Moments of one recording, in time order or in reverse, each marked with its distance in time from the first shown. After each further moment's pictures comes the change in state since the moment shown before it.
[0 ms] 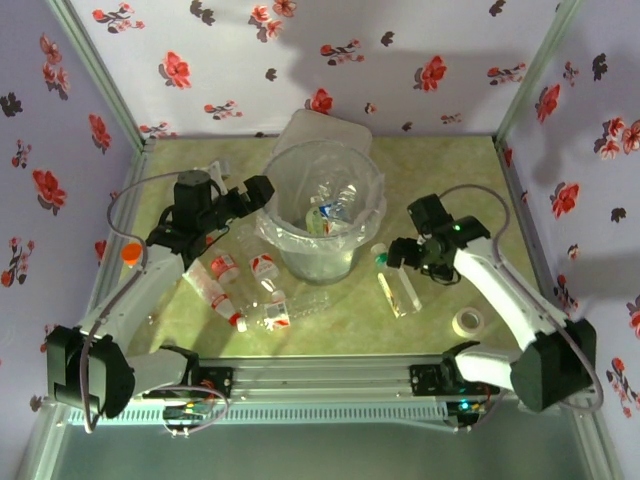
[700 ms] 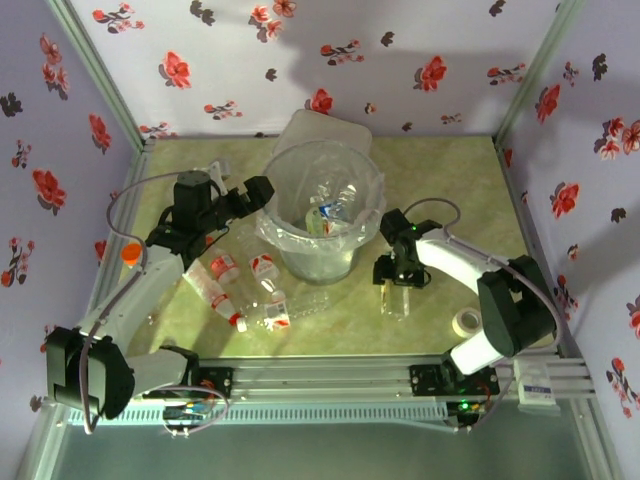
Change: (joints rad) left arm 0.000 -0.004 0.000 -0.005 0.000 0.004; right arm 0.075 0.278 -0.110 0.220 -0.034 -0.019
